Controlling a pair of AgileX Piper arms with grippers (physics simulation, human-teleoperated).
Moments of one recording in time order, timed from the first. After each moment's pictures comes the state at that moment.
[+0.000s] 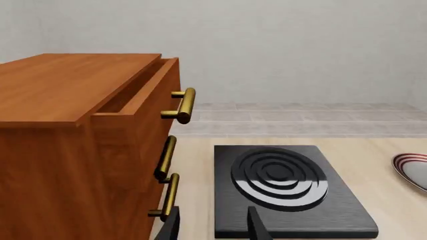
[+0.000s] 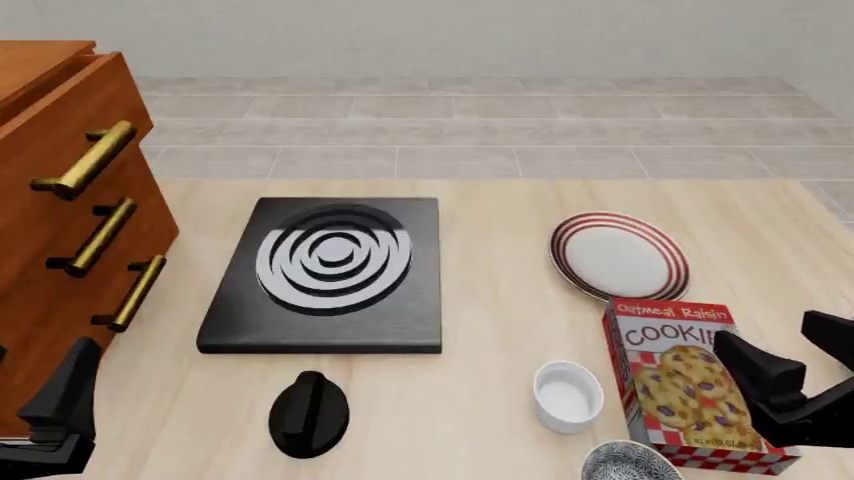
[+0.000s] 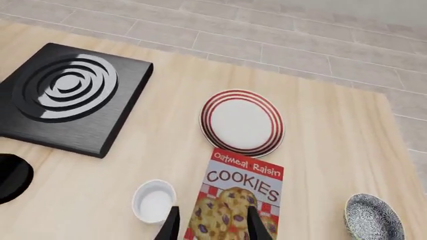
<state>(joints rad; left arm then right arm) 0.00 0.01 0.00 0.00 0.00 0.15 0.35 -0.39 0.50 -0.10</state>
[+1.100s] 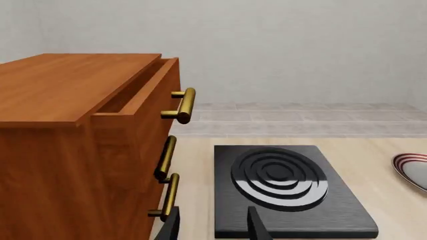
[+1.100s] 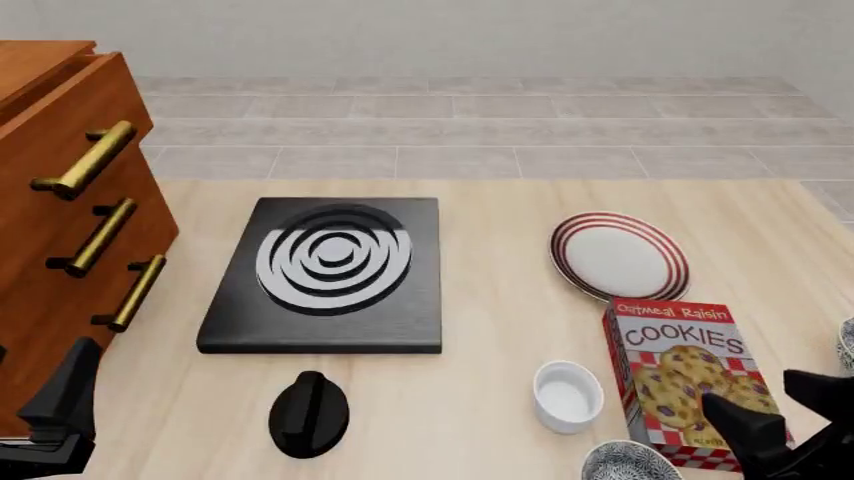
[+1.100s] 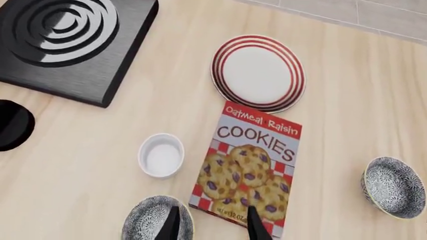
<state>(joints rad) 0.00 0.01 0.00 0.00 0.00 0.19 0.34 -0.36 0.71 -0.09</state>
